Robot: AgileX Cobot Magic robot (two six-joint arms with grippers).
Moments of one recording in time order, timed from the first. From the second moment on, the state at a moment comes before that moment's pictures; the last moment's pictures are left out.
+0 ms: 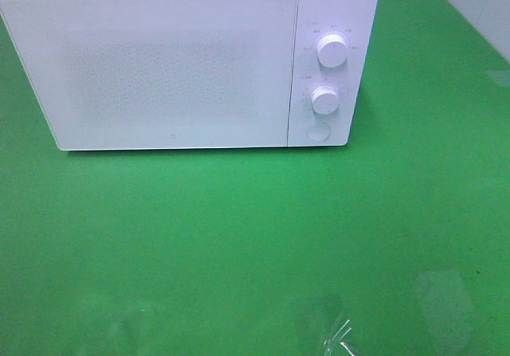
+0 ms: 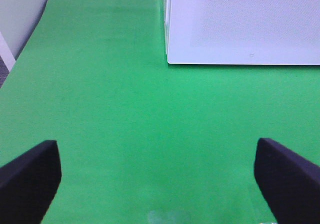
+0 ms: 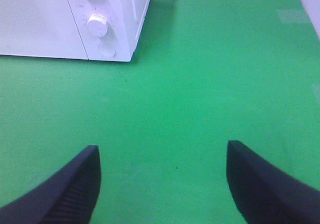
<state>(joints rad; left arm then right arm) 0.05 0.00 -0.50 -0.08 1.05 0.06 0.25 0.15 -0.54 -0.15 0.91 0.19</state>
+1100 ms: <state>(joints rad) 0.05 0.00 -0.50 -0.08 1.05 0.06 0.16 0.00 -0.51 -0.15 1.01 0.20</state>
